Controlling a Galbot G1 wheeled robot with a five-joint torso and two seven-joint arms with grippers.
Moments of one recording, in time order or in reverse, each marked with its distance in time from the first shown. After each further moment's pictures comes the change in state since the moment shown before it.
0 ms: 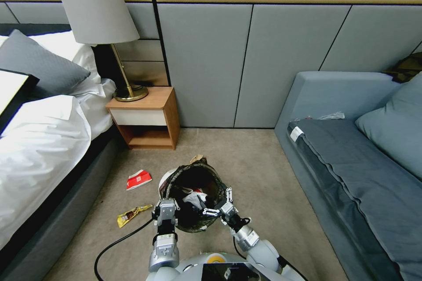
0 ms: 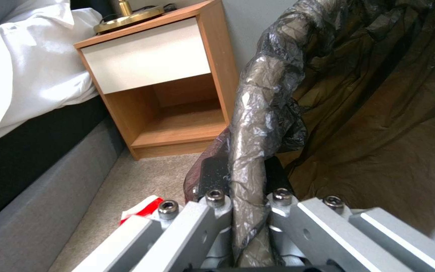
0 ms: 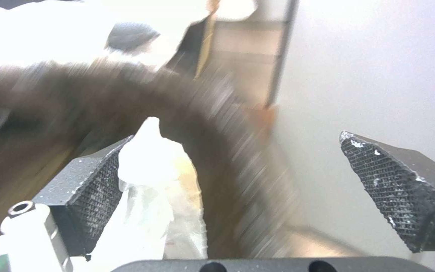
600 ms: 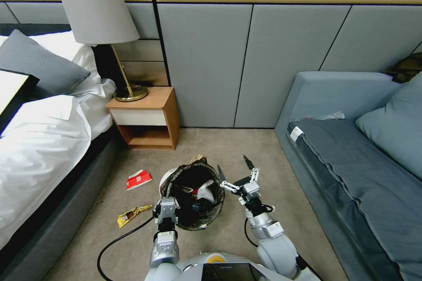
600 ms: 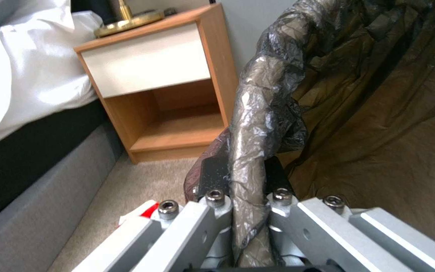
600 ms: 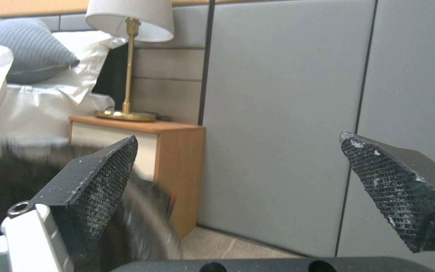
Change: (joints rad) left arm -0.005 0.005 0.000 -0.019 -0.006 -0.001 -0.001; right arm -0.083 0.090 0.069 0.115 -0.005 -0.063 0.102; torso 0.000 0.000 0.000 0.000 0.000
